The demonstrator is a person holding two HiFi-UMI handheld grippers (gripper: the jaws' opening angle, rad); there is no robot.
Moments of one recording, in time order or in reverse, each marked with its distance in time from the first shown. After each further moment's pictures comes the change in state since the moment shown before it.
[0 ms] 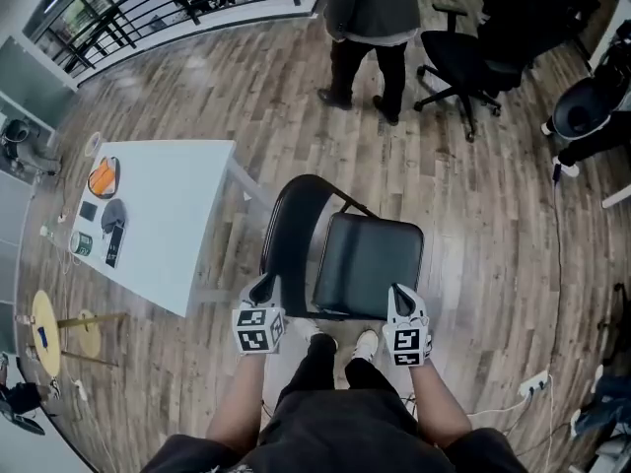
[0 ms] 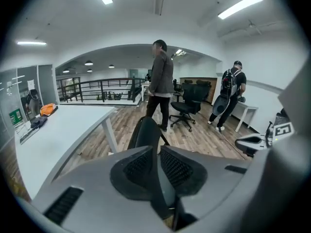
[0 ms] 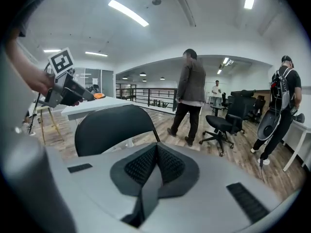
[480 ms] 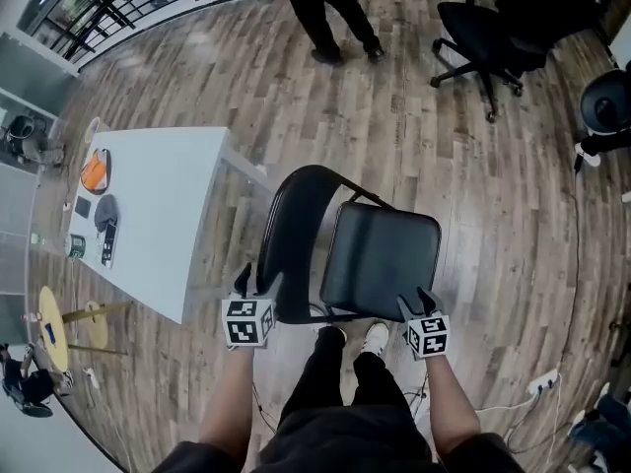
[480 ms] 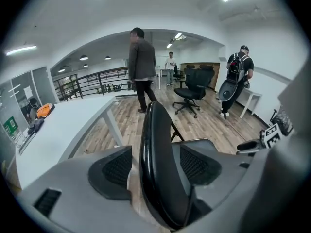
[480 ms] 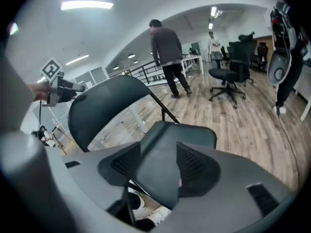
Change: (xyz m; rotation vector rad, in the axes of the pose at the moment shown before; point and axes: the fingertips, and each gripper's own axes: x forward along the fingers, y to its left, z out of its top) left arm 0.077 0.051 -0.017 0.064 0.149 0.032; right arm 0.079 -0.017 -0.147 0.297 0.327 0.169
